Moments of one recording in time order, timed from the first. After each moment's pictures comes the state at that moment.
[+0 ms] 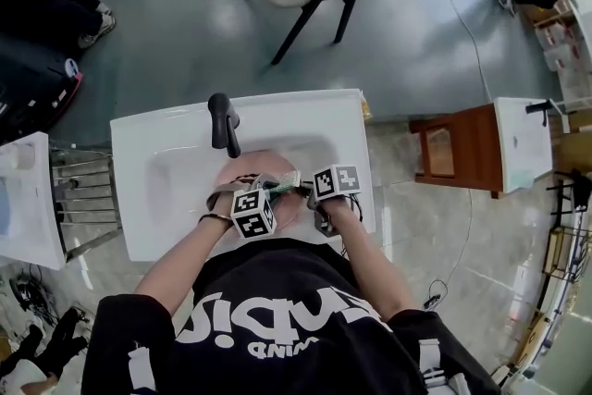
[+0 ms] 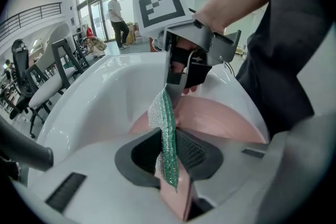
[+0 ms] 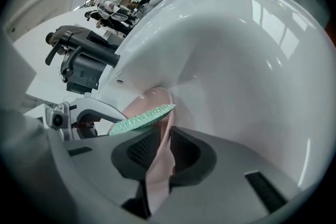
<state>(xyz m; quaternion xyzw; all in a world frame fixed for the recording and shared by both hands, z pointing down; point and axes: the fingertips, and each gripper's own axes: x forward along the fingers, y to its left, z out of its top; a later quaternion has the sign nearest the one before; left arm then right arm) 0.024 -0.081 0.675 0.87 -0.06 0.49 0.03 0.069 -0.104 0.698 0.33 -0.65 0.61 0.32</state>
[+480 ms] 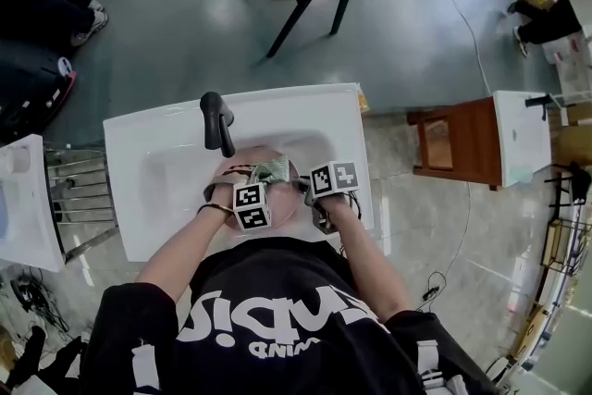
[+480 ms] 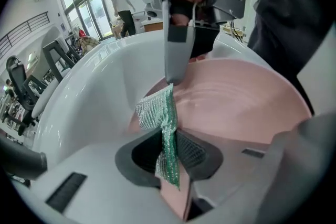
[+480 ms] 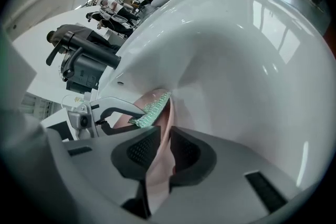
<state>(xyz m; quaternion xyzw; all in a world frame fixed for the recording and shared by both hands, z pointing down) 0.013 -0.099 0.725 0.84 -0.06 0.54 -0.04 0.071 -0.109 0.695 0.33 -0.66 0.60 0.32</state>
